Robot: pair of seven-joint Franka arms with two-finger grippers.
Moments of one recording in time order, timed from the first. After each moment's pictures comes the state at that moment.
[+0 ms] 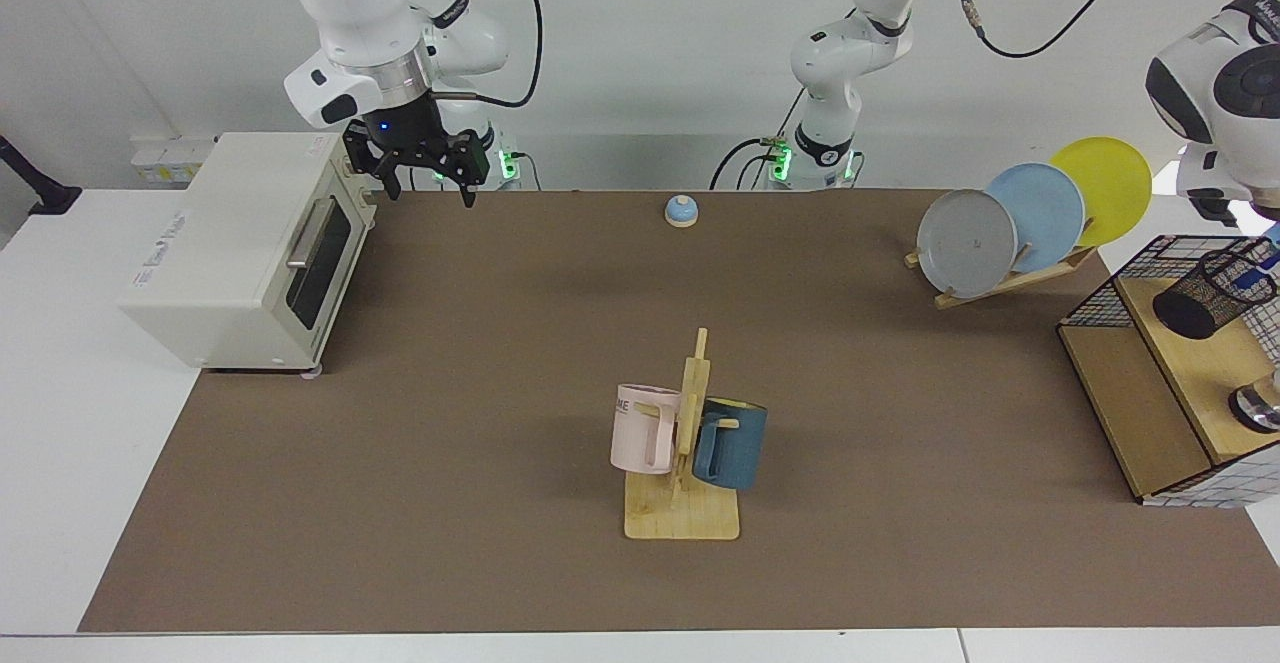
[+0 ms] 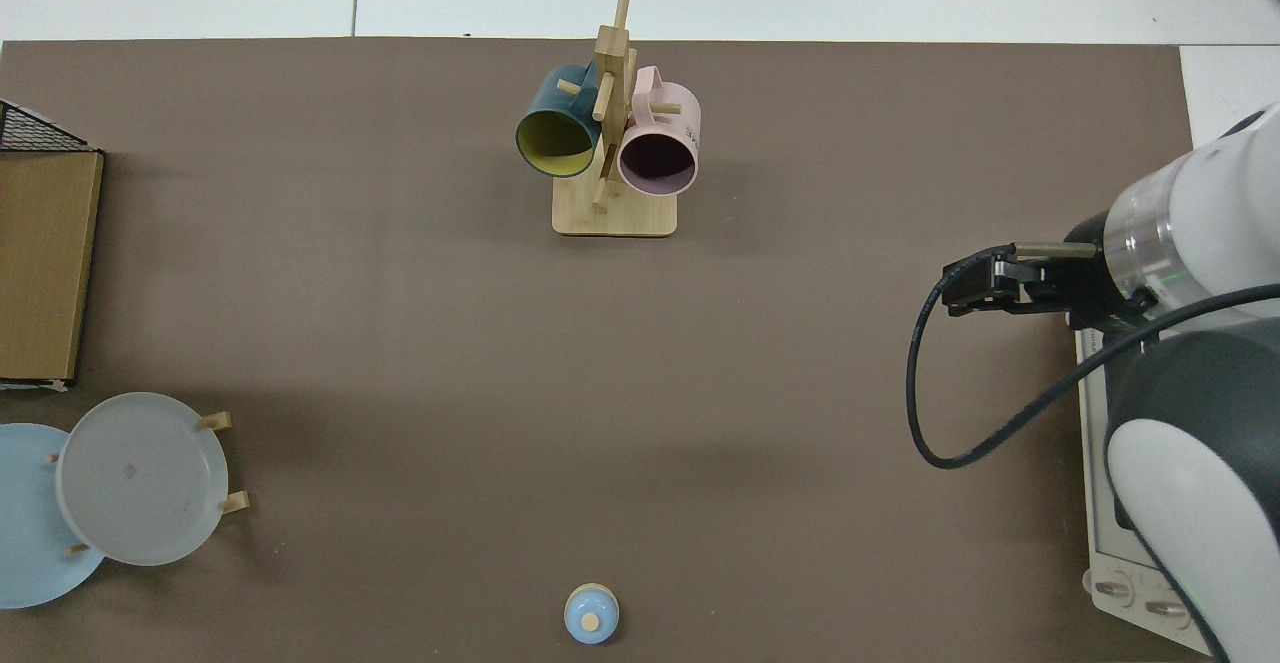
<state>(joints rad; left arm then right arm) 0.41 0.23 -0.13 -1.53 0.88 1.91 1.47 0.06 0.01 0.14 -1.55 0.00 1.51 0.35</state>
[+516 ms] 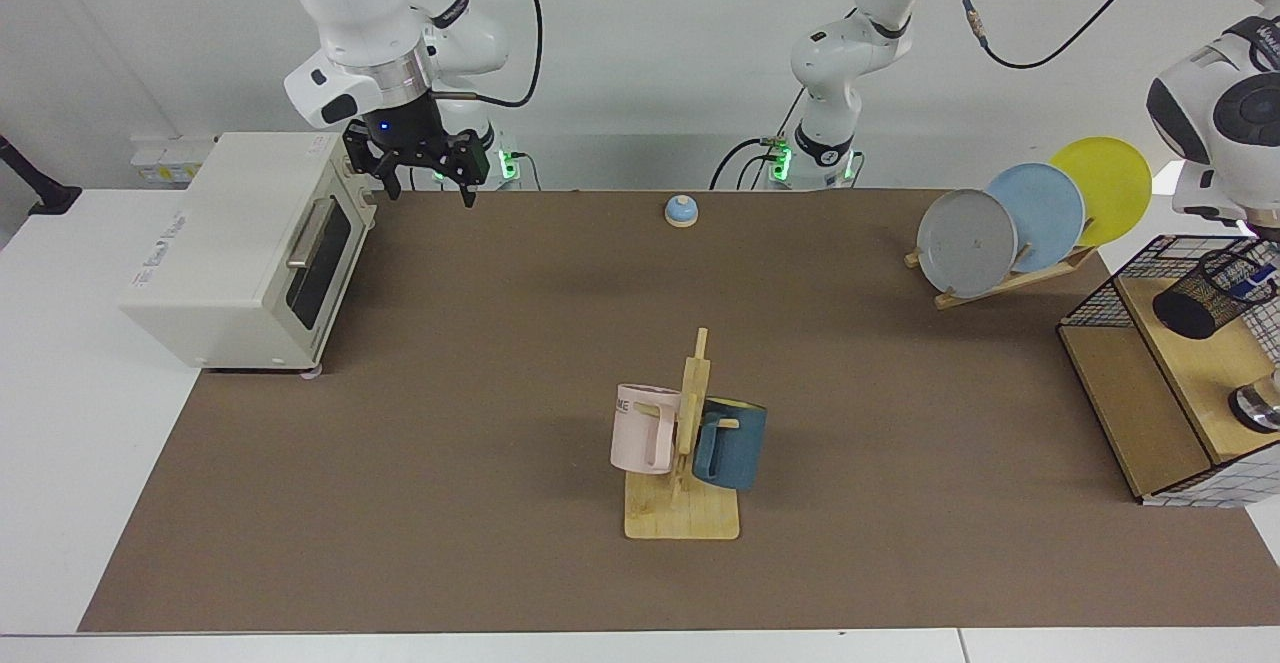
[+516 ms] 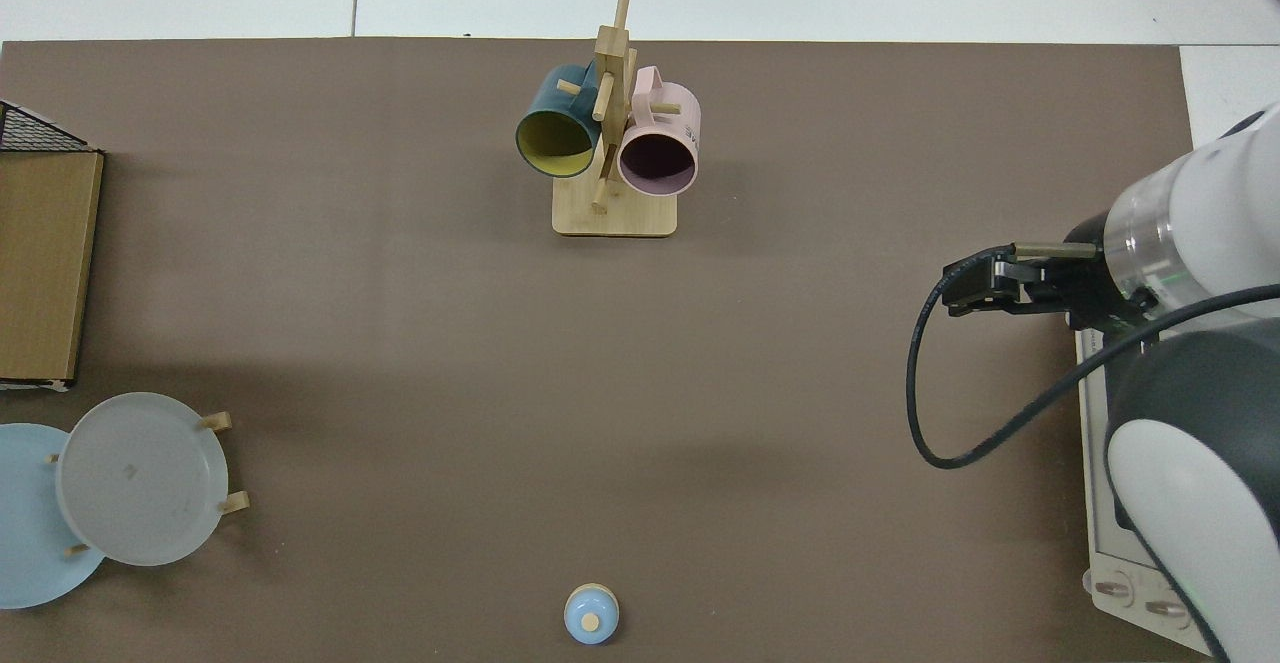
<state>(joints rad) 0.41 0.26 -0.11 -1.54 0.88 1.92 1.47 0.06 0.01 0.14 -1.55 0.00 1.51 0.35</state>
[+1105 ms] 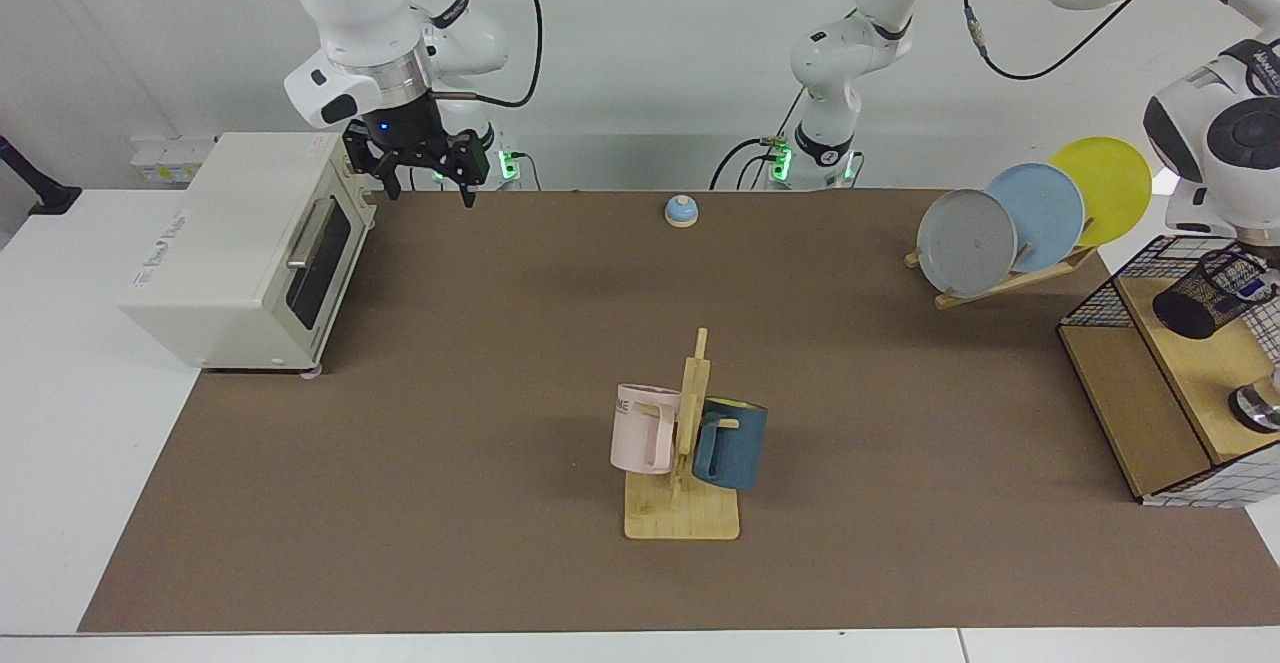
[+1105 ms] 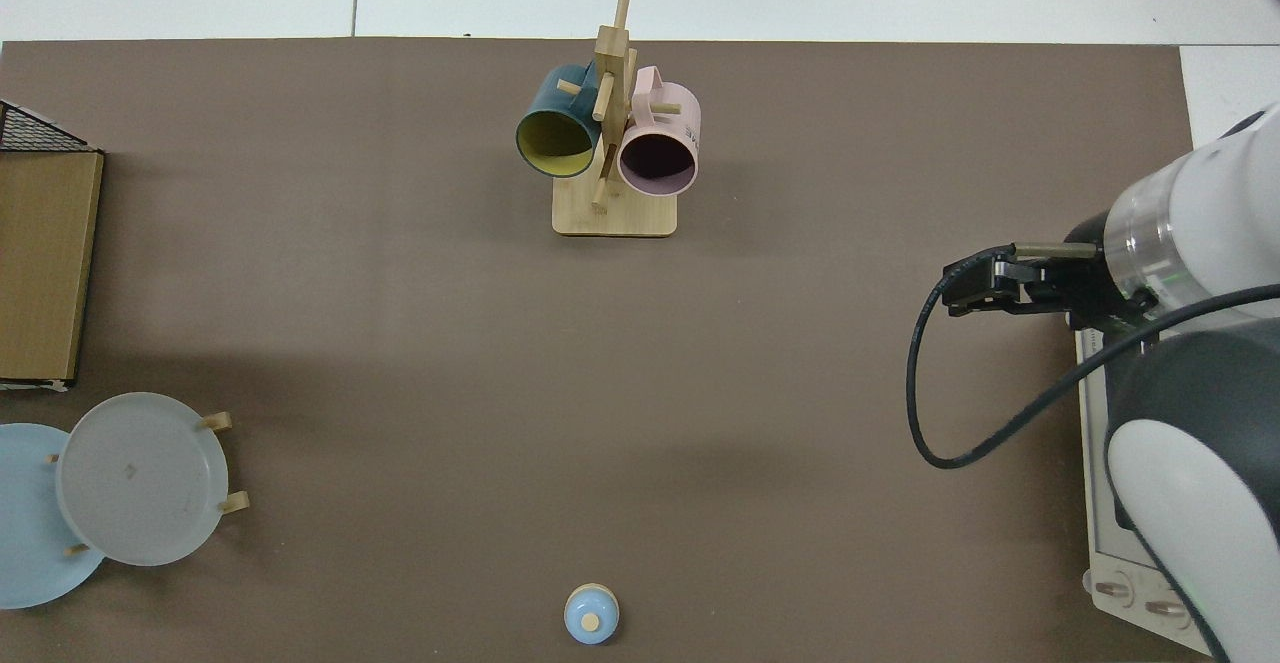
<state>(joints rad) 0.41 0.29 -0.11 -1.55 0.88 1.95 1.47 0.06 0.01 0.14 -1.55 0.00 1.51 0.35</state>
